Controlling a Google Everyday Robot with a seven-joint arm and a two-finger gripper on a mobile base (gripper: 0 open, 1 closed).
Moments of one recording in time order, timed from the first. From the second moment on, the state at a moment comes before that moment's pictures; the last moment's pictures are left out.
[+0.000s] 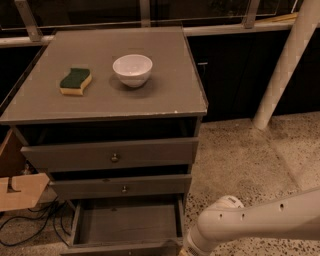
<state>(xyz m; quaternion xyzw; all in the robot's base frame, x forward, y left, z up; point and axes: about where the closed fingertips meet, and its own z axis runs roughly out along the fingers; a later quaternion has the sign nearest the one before) 0.334 -0.089 0.444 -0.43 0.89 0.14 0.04</state>
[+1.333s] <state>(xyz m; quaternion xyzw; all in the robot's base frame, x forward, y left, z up) 0.320 -0.078 0.340 -0.39 0.91 0.16 -0.01</state>
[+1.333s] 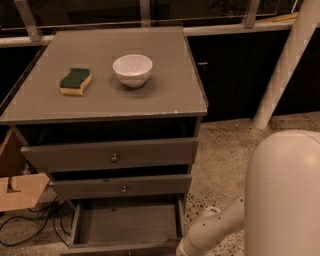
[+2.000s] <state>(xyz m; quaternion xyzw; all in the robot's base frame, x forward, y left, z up) 0.378 -0.051 0.324 -0.33 0.92 0.20 0.06</state>
